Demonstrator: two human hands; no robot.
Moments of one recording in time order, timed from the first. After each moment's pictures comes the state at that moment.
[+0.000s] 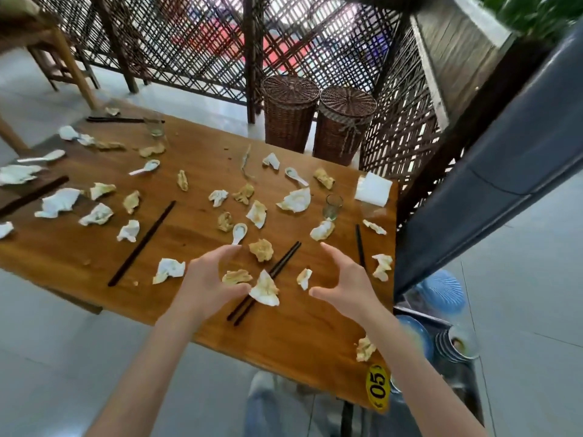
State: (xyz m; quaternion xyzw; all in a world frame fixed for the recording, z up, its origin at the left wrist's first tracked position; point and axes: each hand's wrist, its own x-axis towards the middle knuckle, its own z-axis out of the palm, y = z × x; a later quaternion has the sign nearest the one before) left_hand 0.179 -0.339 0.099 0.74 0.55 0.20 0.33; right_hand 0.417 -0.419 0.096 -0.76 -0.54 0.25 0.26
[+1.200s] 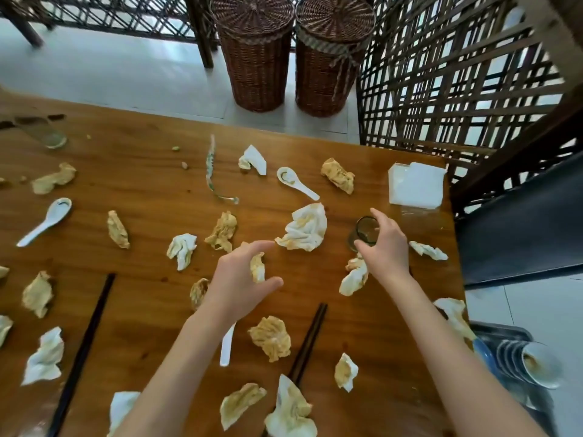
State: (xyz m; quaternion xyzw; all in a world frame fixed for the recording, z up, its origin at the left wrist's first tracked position) left_hand 0.297 -0.090 -0.004 0.79 0.48 0.09 0.37; right_hand 0.542 -0.167 -0.034 -0.90 -0.34 0.13 0.24
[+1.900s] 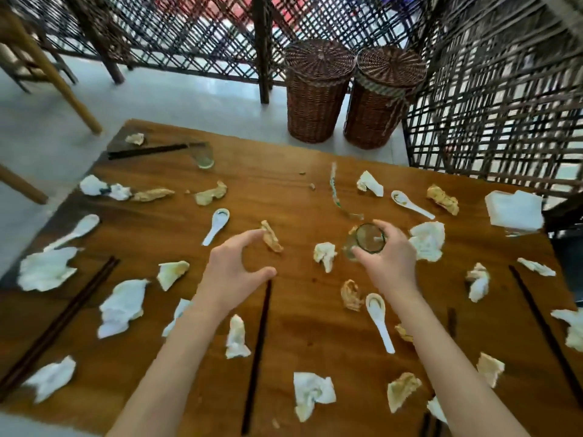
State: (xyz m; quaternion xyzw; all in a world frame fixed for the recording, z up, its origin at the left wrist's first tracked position) left_hand 0.034 0.029 0.055 0.79 0.49 0.16 0.33; right_hand 0.272 -0.067 0.046 -0.87 -0.38 0.12 0.31
